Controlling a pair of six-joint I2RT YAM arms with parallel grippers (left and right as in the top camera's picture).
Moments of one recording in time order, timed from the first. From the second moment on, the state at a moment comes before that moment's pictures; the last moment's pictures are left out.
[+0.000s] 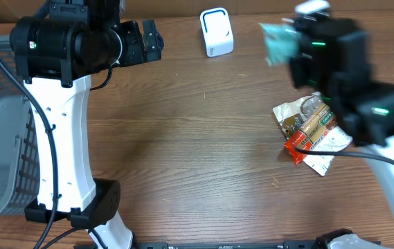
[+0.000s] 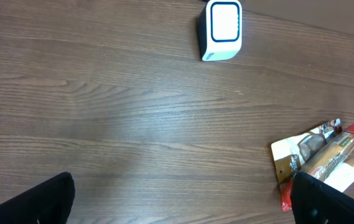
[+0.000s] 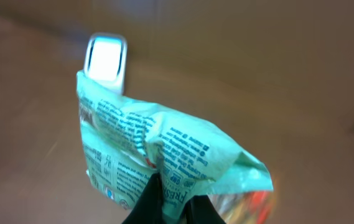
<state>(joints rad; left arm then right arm) -0.15 1.88 2.59 -1.67 0.11 -0.34 0.28 1.36 1.64 -0.96 0.15 -0.06</state>
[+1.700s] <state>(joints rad) -0.15 1.88 2.59 -1.67 0.11 -0.34 -0.18 1.03 1.28 -1.19 -0.60 0.13</state>
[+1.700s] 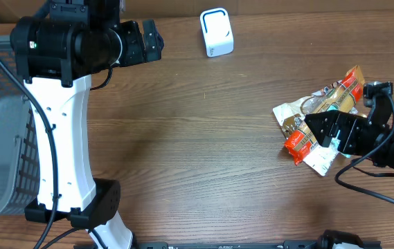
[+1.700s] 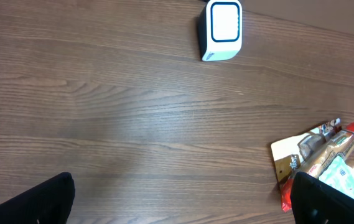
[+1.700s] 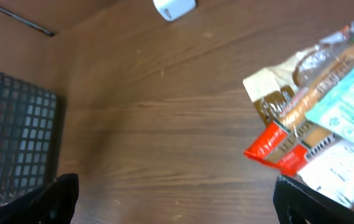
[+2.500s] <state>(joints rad) -0.15 1.88 2.59 -1.67 0.11 -0.34 0.15 0.47 0.59 -0.29 -0.20 0.20</state>
